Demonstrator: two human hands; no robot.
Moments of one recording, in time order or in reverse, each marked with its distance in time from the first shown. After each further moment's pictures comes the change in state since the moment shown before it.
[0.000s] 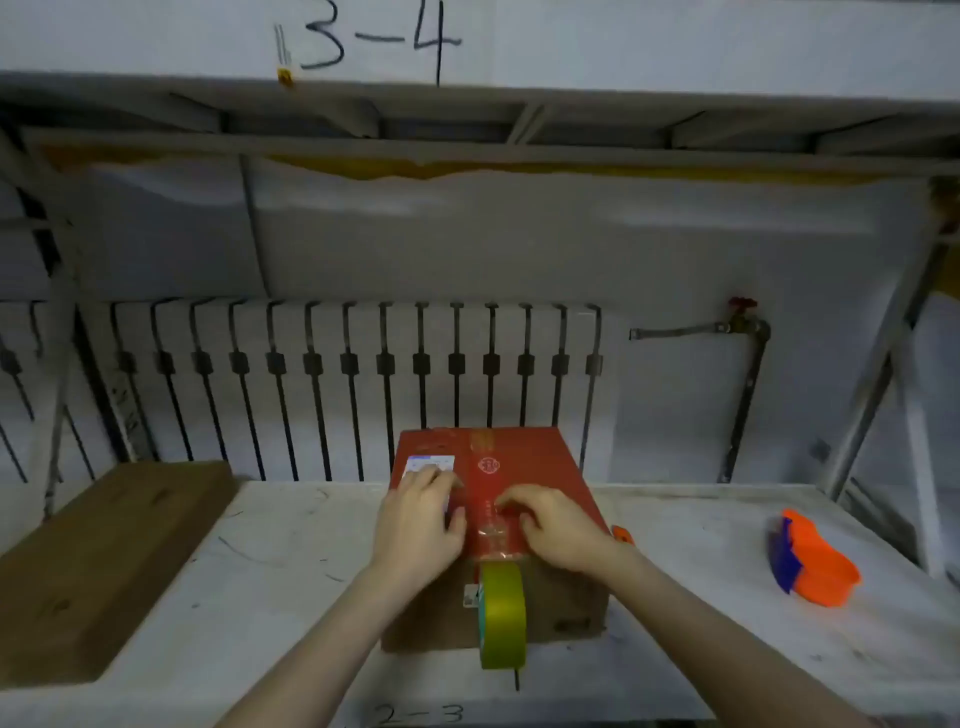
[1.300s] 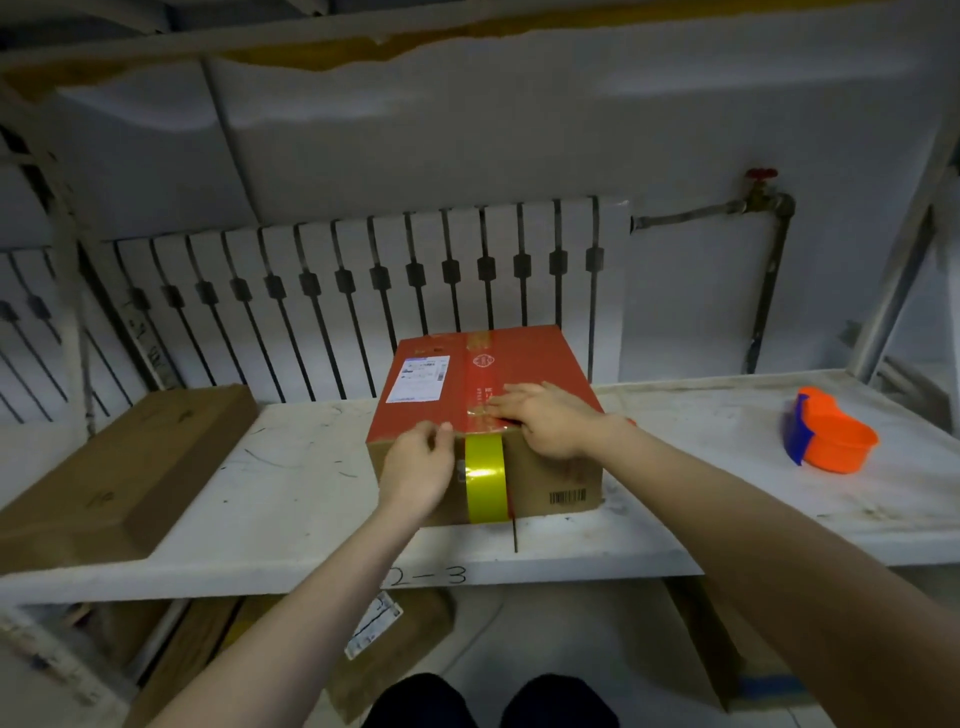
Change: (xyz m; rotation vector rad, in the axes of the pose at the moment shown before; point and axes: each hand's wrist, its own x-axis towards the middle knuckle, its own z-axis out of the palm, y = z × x) left_hand -0.060 0.026 0.041 -0.335 -0.019 -0.438; right_hand -0.011 0.038 0.023 -0.403 -0.186 -0.166
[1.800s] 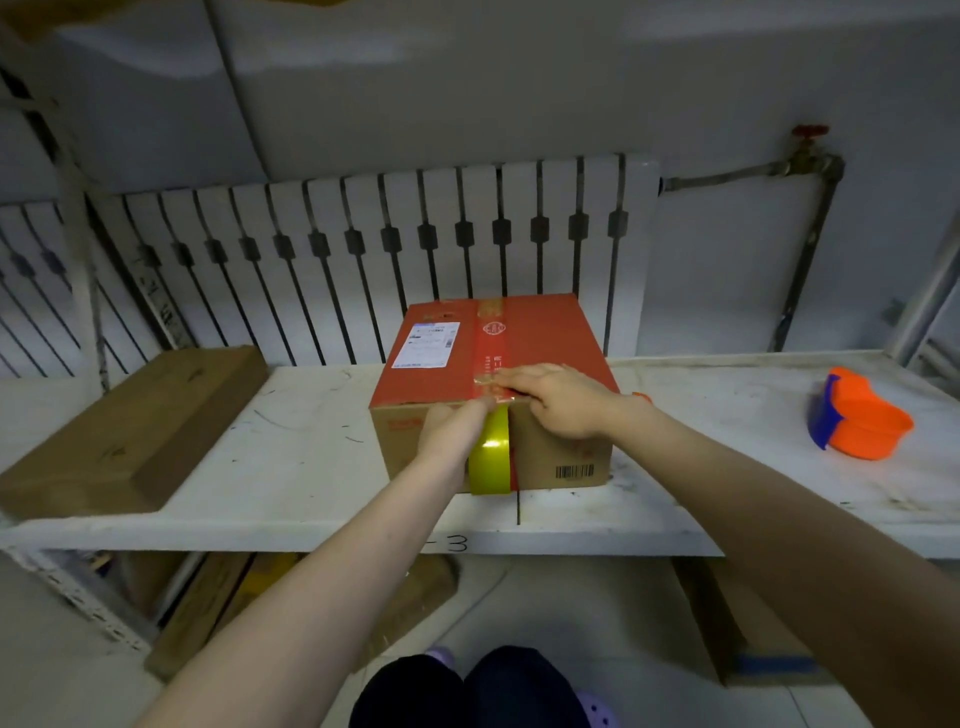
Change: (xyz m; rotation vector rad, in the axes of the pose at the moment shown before) left_hand -0.008 0.032 0.023 -0.623 -0.115 -0.471; right_hand -0.002 0.011 0.012 0.131 -0.033 -0.024
